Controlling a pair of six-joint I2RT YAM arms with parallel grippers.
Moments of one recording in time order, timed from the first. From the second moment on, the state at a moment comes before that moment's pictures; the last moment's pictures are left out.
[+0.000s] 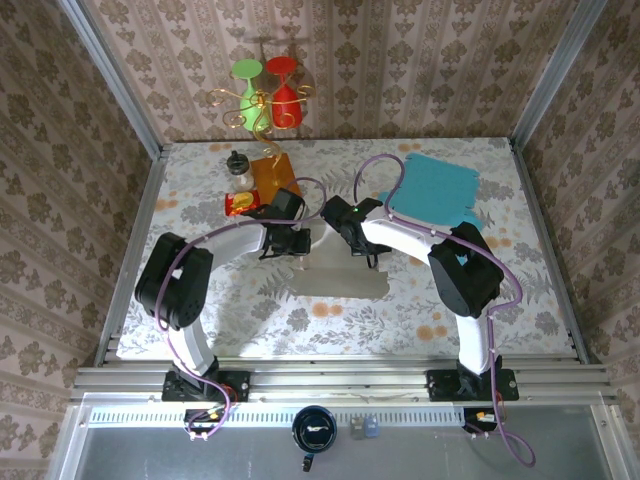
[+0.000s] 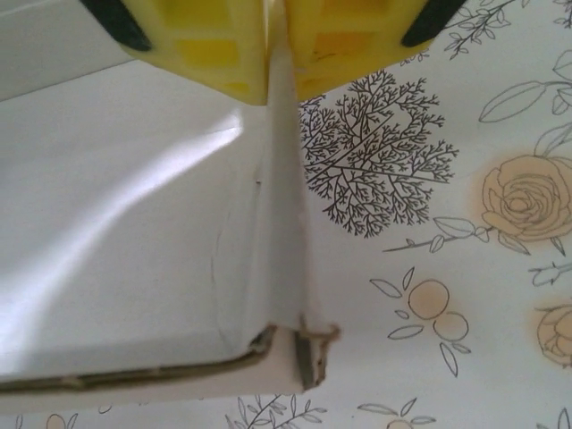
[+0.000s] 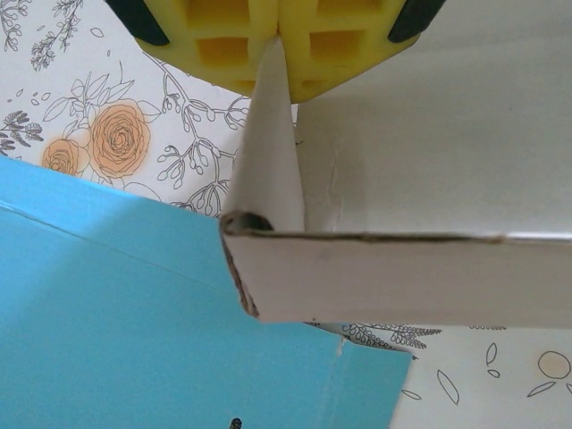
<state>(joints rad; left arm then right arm) -0.58 1.78 1.13 -0.45 0.14 -0.37 0.68 1.98 1.48 -0.98 0.55 0.74</state>
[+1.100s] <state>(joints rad) -0.72 1.87 1.31 -0.69 -0.26 -0.63 0.68 1.95 1.40 -0.89 0.47 0.75</state>
